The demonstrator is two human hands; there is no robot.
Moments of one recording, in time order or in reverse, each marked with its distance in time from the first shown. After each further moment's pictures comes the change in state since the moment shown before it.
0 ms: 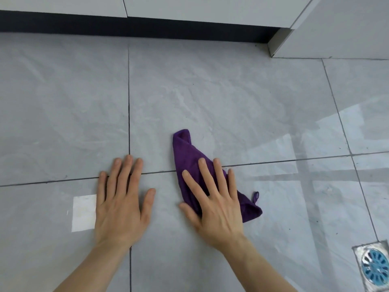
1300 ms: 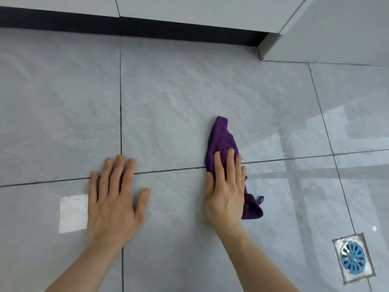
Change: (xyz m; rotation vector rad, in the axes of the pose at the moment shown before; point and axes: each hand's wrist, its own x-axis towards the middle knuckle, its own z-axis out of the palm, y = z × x) left_hand 0.002 0.011 -0.003 -0.011 0.011 0.042; right_hand 0.007 0.028 -0.001 0.074 0.231 0.491
